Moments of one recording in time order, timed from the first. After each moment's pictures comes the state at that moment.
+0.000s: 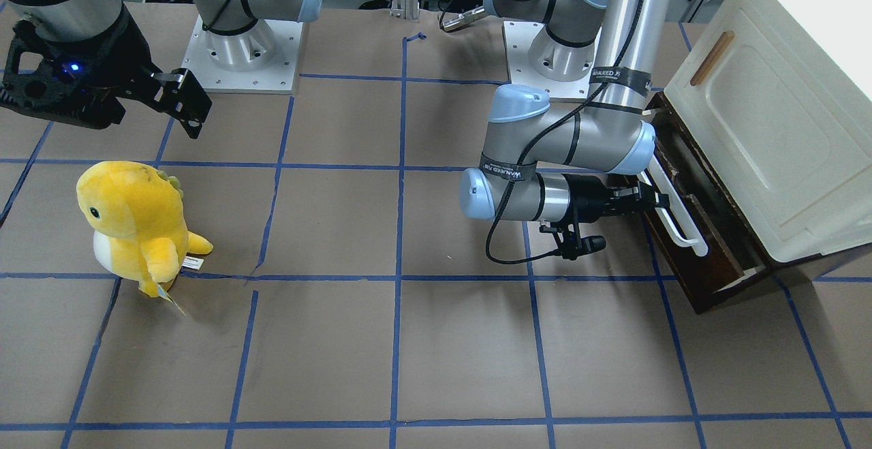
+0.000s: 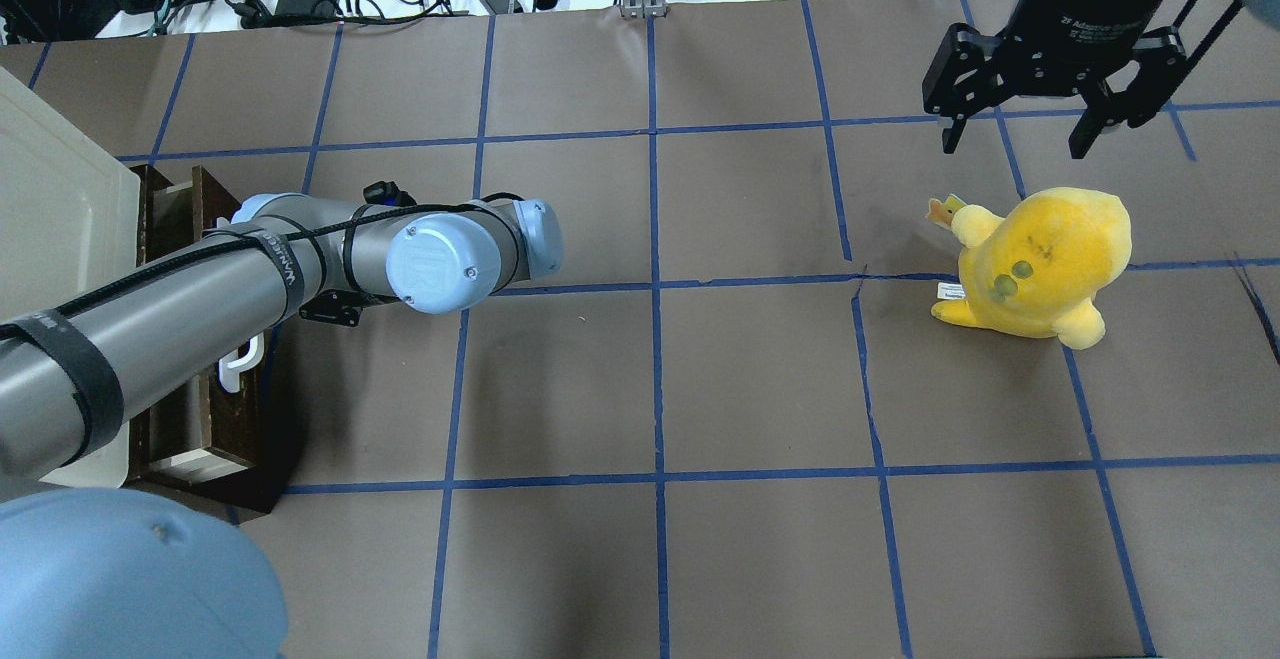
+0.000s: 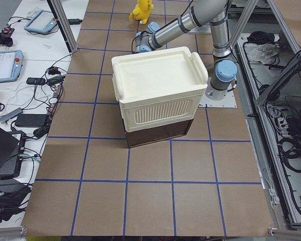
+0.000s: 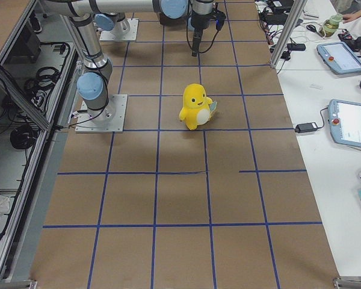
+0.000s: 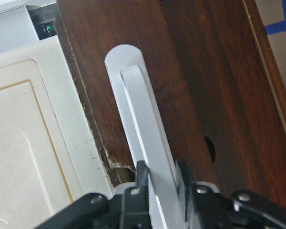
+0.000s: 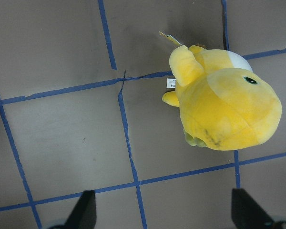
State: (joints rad) left arm -1.76 -2.03 -1.85 -1.77 2.85 -0.69; right arm 1.51 -1.53 1.48 -1.44 -1.63 0.11
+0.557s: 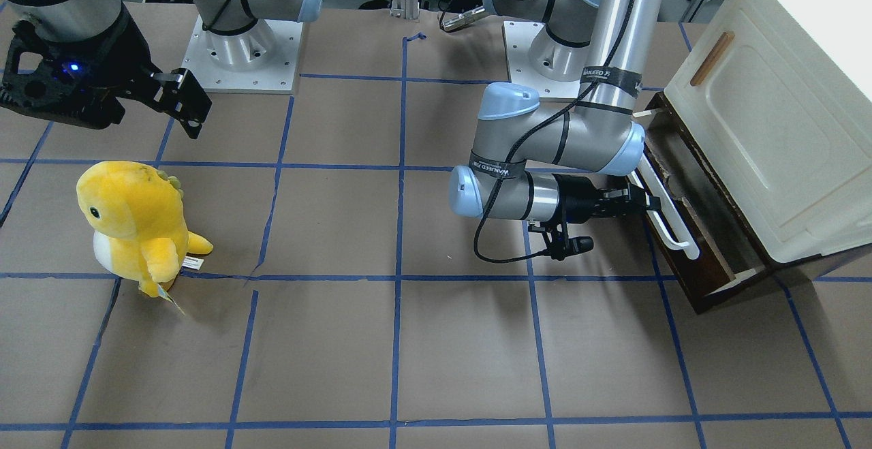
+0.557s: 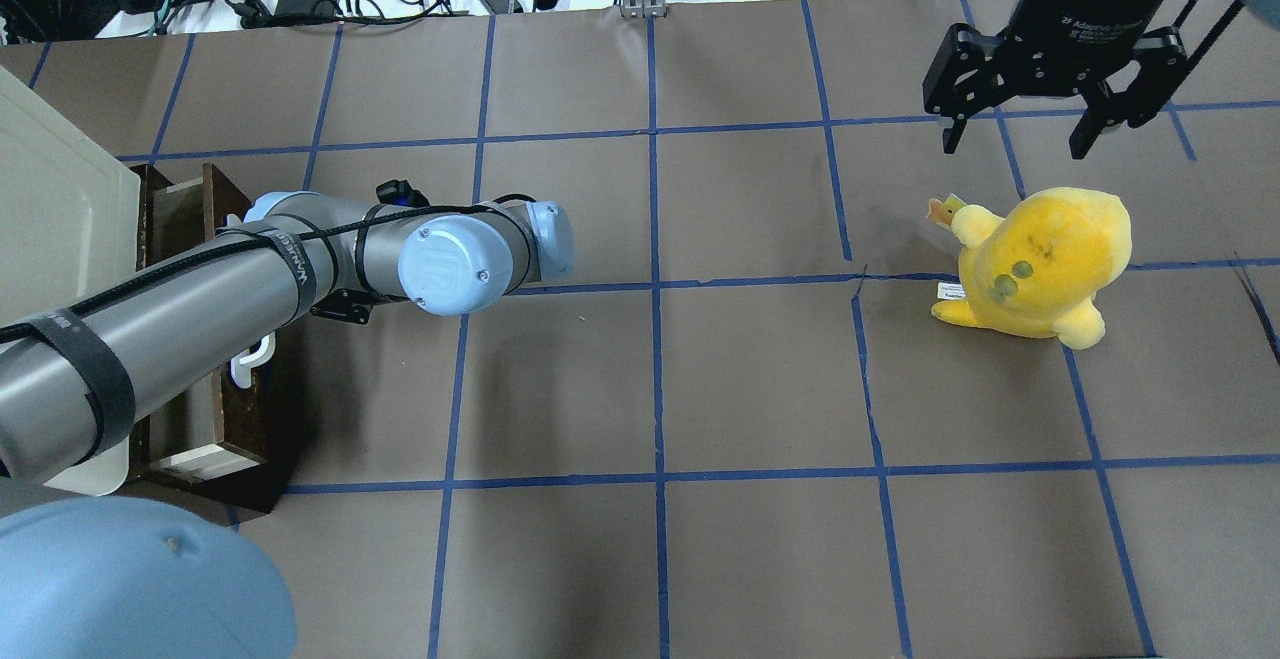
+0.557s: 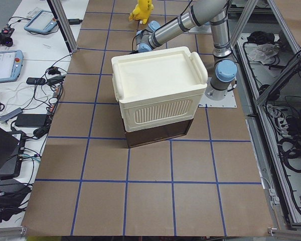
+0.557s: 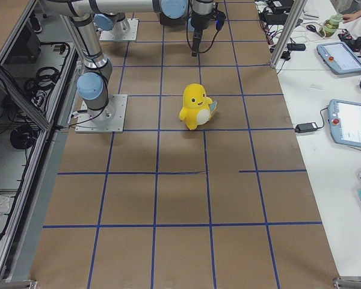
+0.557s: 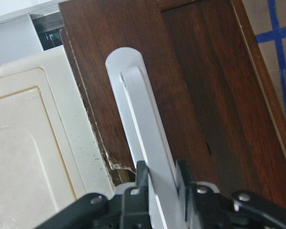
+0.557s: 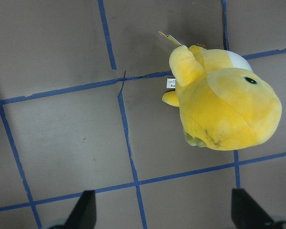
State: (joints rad) left arm -1.78 -2.03 -1.85 -1.77 2.85 -0.68; right arm 1.51 -1.53 1.48 -1.44 -1.63 0.11
